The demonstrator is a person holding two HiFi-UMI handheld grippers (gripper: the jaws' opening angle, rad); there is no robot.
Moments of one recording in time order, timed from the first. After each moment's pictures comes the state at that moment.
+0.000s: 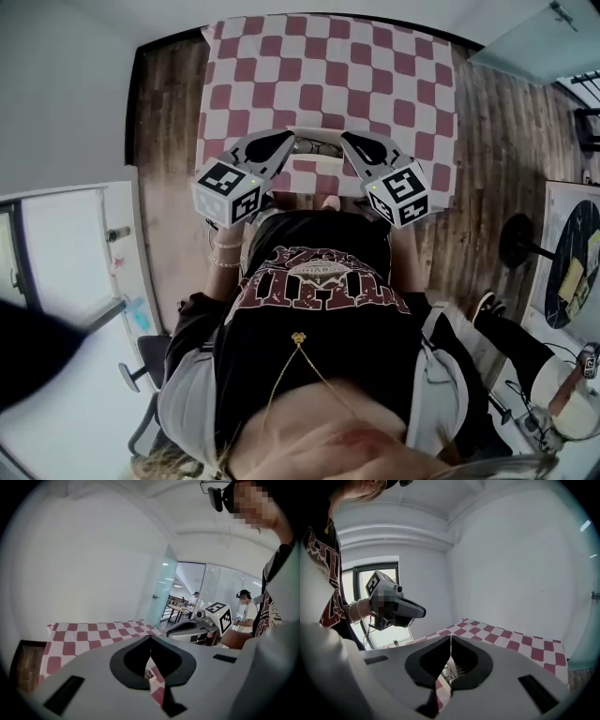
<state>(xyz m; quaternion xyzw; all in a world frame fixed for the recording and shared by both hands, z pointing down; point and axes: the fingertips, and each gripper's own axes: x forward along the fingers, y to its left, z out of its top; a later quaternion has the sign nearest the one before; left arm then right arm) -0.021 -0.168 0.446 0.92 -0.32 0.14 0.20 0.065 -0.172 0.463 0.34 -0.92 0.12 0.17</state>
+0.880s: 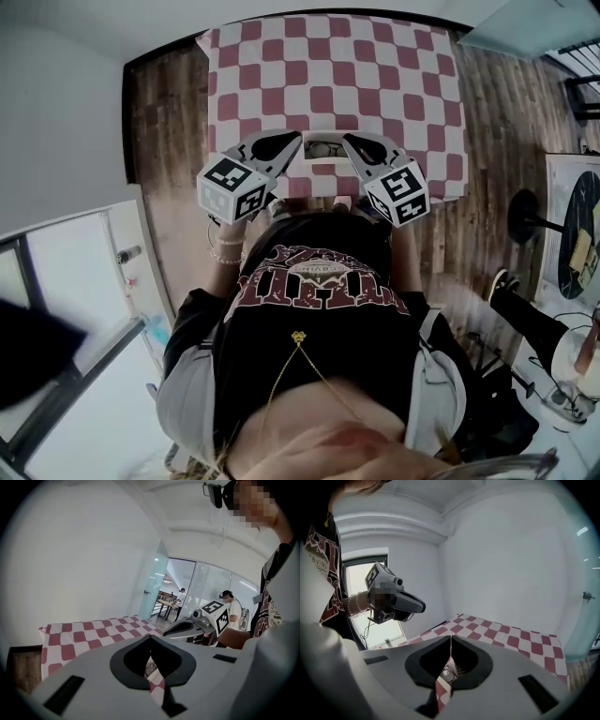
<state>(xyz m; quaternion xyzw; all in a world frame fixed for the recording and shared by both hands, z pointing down) -0.056 -0.188 0.457 0.94 -0.24 0.16 0.20 0.023 -0.184 0.482 0.39 -0.89 0.13 0.21</state>
